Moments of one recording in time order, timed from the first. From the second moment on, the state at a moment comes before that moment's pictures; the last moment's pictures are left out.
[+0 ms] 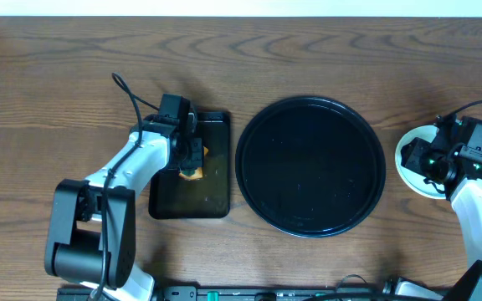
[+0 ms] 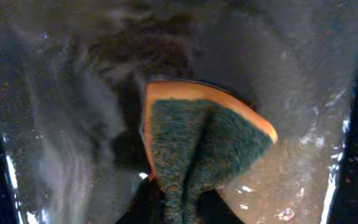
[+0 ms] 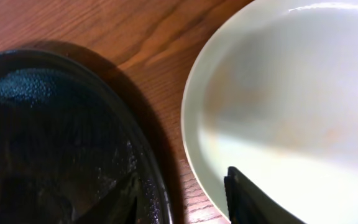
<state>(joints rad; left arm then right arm) -0.18 1.74 0.99 -0.60 0.11 -0.24 -0.34 1.38 0.79 -0.46 -0.24 0.13</state>
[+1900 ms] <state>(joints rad) -0.18 0.42 0.78 -1.00 -0.03 -0.30 0.10 0.66 0.82 -0.88 -0.07 0.04</state>
